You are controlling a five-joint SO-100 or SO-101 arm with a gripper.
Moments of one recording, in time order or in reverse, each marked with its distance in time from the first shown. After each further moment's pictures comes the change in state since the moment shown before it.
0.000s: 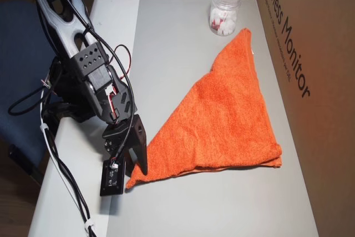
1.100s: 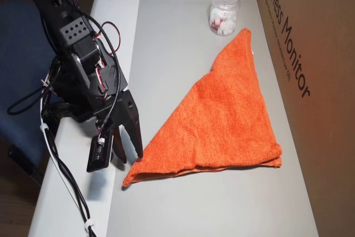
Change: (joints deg) arm -0.9 27.0 7.3 11.3 5.3
